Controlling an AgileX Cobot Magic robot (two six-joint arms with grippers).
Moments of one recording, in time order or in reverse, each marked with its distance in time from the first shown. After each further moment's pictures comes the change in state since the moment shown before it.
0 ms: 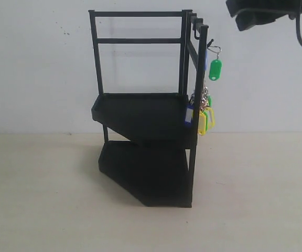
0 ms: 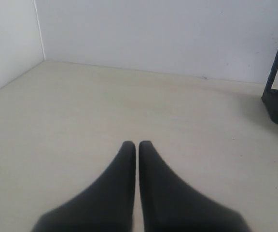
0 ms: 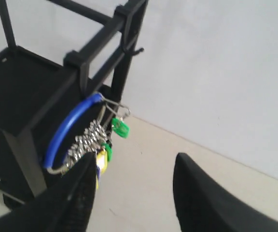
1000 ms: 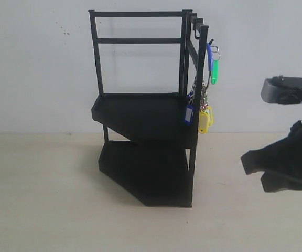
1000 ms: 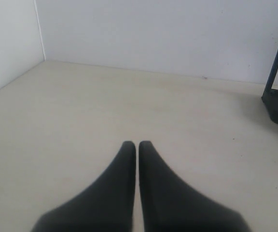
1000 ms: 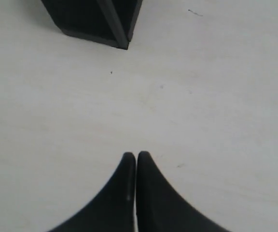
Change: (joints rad) left arm 0.000 0.000 0.000 0.000 0.000 0.000; right arm 0.000 -0.261 0.739 0.252 -0.041 0.144
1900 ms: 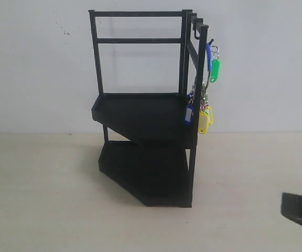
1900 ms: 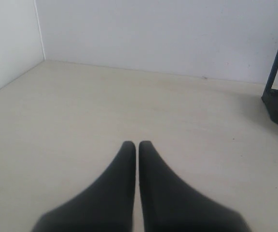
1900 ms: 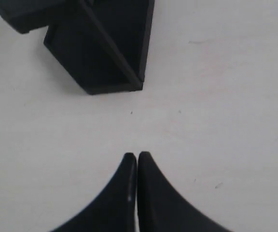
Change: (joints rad) left arm 0.000 0.000 0.000 0.000 0.000 0.000; right arm 0.000 -0.338 0.502 0.274 -0.537 -0.001
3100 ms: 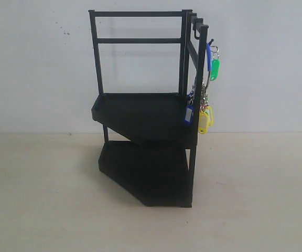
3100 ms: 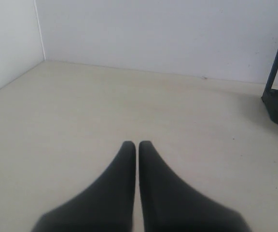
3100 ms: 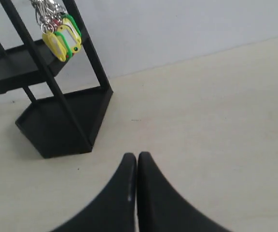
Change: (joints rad) left arm 0.000 0.000 0.000 0.000 0.000 0.000; right arm -0.246 -0.819 0.442 0.007 -0.047 -0.161
